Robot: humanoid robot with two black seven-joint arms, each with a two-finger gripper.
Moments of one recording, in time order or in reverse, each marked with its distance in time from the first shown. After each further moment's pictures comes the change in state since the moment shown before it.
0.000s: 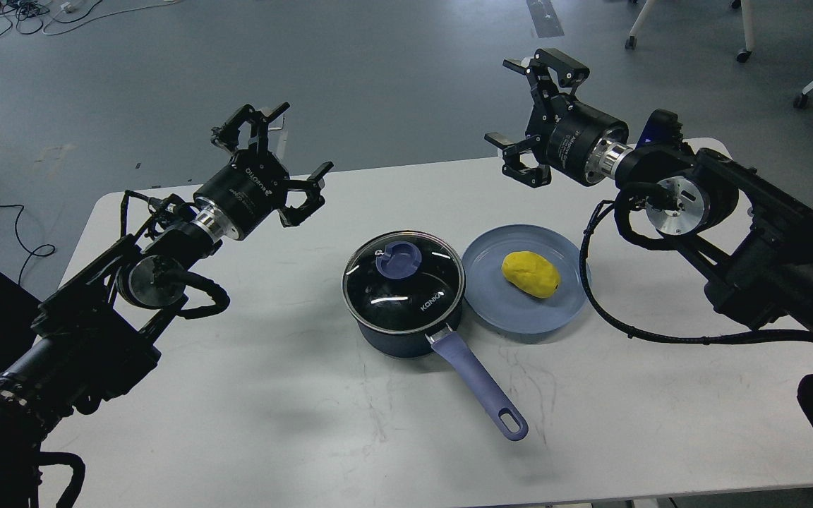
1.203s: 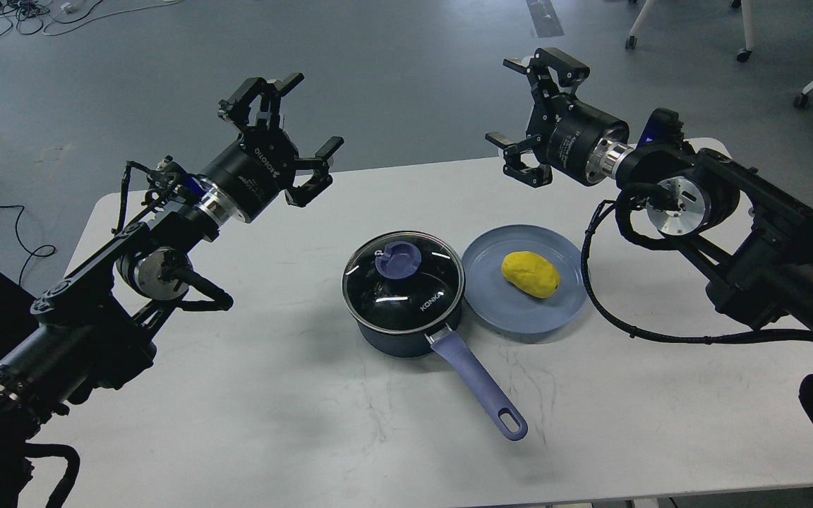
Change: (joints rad) left arm -0.033 0.025 0.003 -0.112 0.339 0.032 -0.223; right arm -0.004 -0.006 -0.002 0.000 -0.009 0.003 0.003
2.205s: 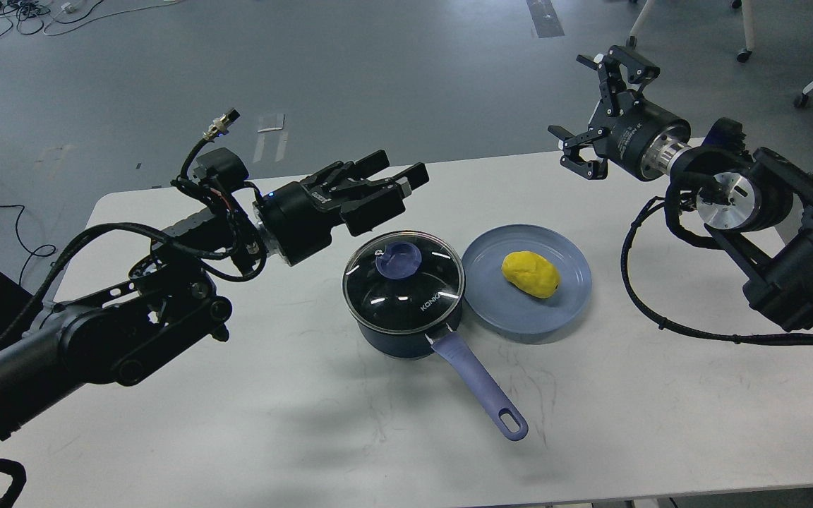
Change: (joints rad) left arm -0.032 0.074 0.245 -0.300 1.436 0.665 -0.167; right arm -0.059 -0.057 0.139 -0.079 0.015 -0.007 -0.023
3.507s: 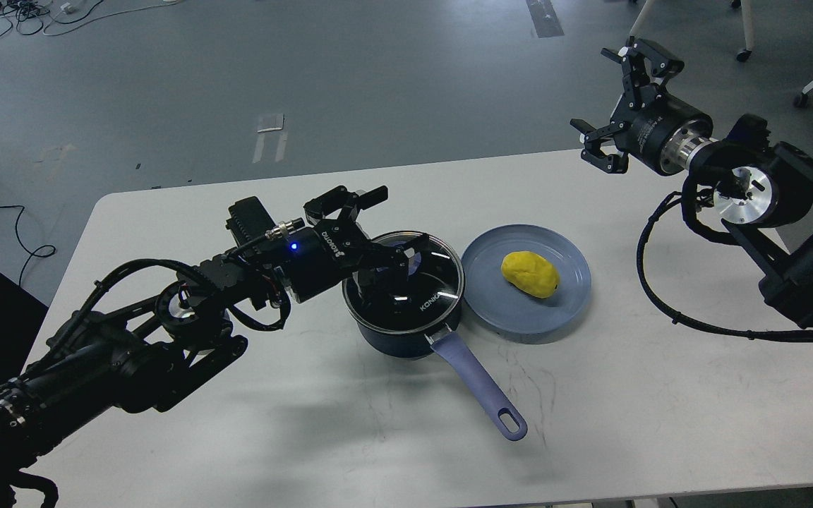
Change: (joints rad) left arm 0.067 -0.054 0.044 0.163 0.352 0.169 0.000; right arm -0.005 -0.019 0.013 -0.001 0.000 -0.030 0.000
